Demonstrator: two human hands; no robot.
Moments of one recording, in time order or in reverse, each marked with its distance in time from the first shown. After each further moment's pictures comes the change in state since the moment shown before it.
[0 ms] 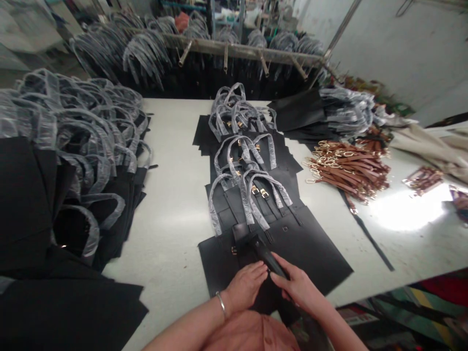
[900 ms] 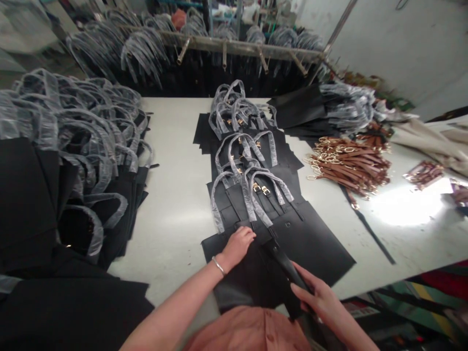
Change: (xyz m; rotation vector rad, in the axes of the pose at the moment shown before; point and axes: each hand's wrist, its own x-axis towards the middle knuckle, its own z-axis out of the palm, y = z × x) left_hand 0.046 -0.045 -0.074 0.093 0.192 -0.125; right_hand -0.029 0.044 -0.013 0.170 0.055 0.014
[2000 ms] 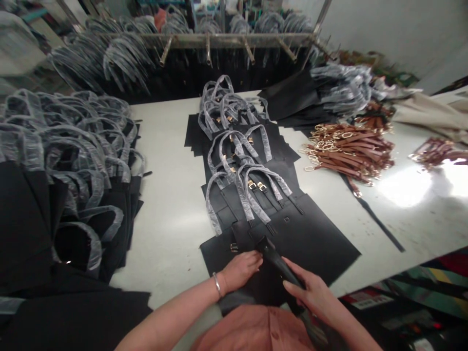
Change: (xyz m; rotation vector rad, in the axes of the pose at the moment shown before) left_hand -0.041 0.010 0.023 0.055 -0.259 0.367; right_hand 0.010 -0.012 0.010 -0.139 -0.025 0.008
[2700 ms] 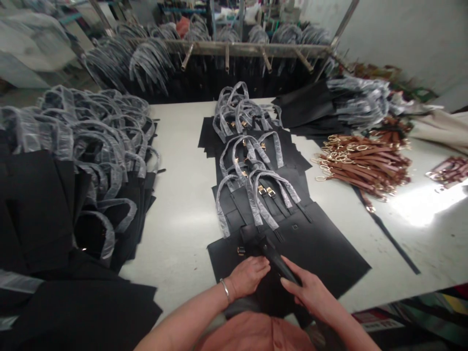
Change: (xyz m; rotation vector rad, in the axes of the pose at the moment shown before) left_hand -0.003 0.004 0.013 0.001 0.058 -0.068; right_hand 0.023 -0.026 0.011 -0.095 -0.029 -0.044
